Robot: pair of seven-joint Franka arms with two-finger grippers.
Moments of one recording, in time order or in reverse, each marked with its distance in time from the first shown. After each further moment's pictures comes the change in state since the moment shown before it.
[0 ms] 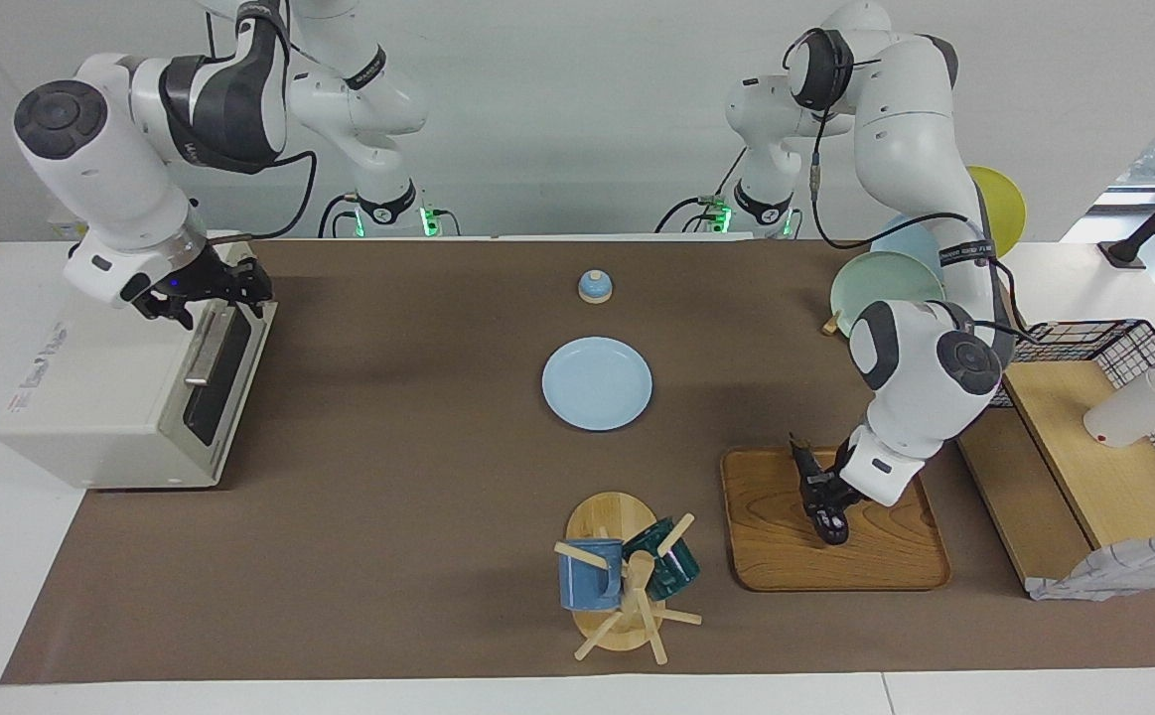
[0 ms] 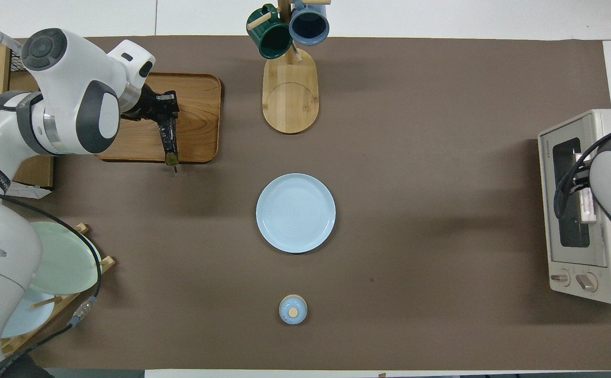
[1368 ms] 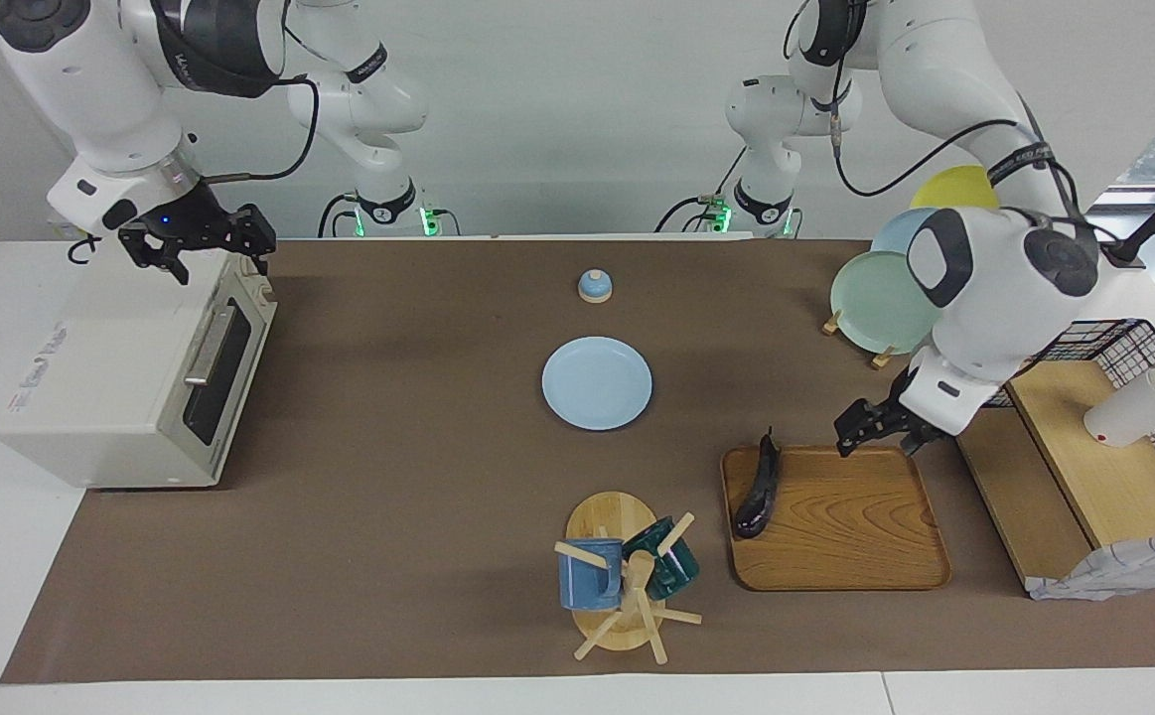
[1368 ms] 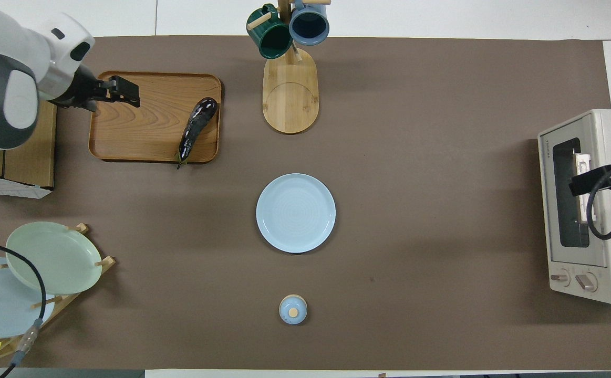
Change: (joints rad) left arm 0.039 -0.251 0.013 0.016 0.023 -0.287 0.041; right arm 0.039 -0.102 -0.024 0.000 0.014 -0.056 0.064
